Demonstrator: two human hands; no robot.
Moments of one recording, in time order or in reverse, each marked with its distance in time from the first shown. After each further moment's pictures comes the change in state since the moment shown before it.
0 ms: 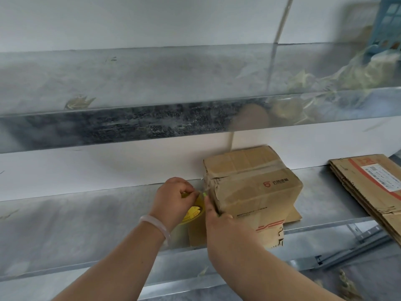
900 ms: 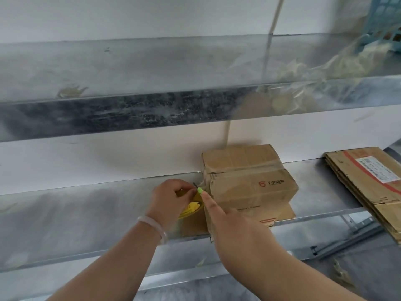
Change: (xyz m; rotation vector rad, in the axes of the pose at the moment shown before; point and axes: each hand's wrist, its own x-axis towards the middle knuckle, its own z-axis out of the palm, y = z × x) left_hand -0.021 0.009 -0.001 -0.185 -0.051 -0.123; right_hand -0.039 0.020 -0.015 0.079 0.125 -0.151
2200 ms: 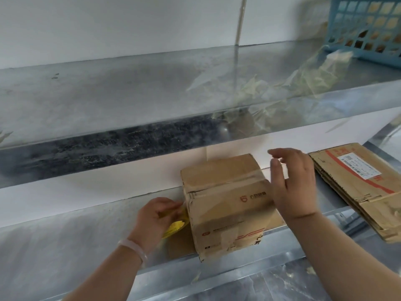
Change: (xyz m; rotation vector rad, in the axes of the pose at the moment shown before) left_hand 0.023 -0.021 0.018 -0.138 -0.064 -0.013; right_hand 0.060 0.155 -0.026 0.306 1.238 0.007
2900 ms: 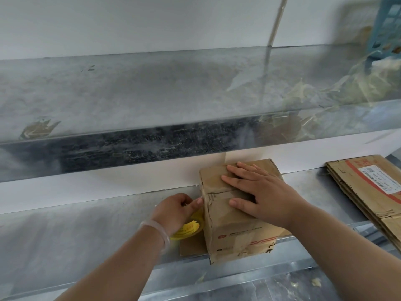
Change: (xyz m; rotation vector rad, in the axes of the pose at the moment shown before) left_hand 0.022 0.008 -0.004 0.312 -0.228 -0.225; right_hand 0.018 -0.051 0.024 -0.243 -1.121 -0.290
